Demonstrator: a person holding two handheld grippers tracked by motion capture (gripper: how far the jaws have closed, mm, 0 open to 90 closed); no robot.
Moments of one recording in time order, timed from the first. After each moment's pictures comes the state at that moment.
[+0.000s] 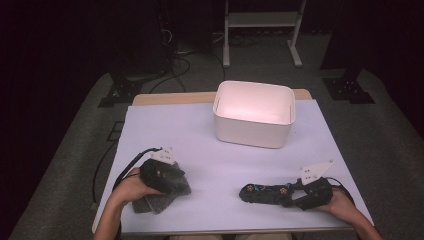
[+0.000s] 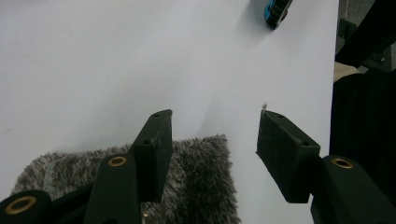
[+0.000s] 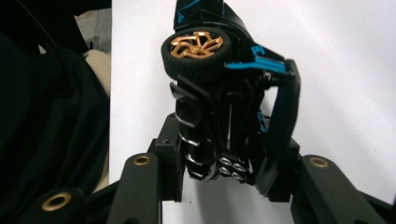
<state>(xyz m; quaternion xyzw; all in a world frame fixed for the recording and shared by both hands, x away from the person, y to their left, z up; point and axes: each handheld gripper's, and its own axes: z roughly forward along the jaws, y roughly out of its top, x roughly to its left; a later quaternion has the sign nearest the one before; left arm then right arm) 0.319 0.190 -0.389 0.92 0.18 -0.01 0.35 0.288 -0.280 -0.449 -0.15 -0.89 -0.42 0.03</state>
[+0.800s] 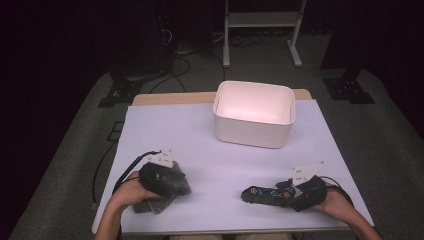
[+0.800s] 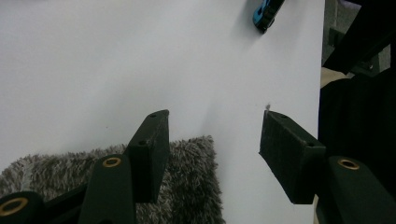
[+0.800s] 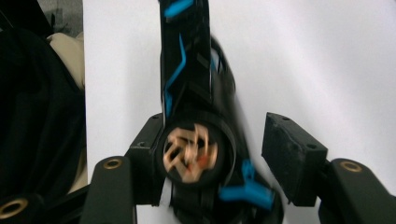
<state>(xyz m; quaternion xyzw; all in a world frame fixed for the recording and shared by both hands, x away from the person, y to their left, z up) 0.311 0.193 -0.393 0.91 0.18 -0.02 0.38 0.284 -0.257 -0.434 -0.14 -0.92 -0.37 -0.03</state>
